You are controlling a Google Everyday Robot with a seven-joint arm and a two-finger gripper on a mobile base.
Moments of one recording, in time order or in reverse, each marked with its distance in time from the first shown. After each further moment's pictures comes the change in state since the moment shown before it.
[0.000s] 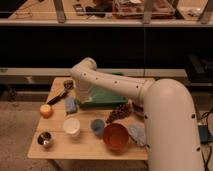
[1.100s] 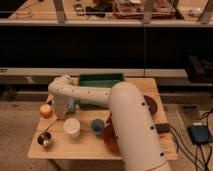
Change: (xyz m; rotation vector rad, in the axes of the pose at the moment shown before) arm -0.125 -0.080 0.119 0.002 -0.218 -0.211
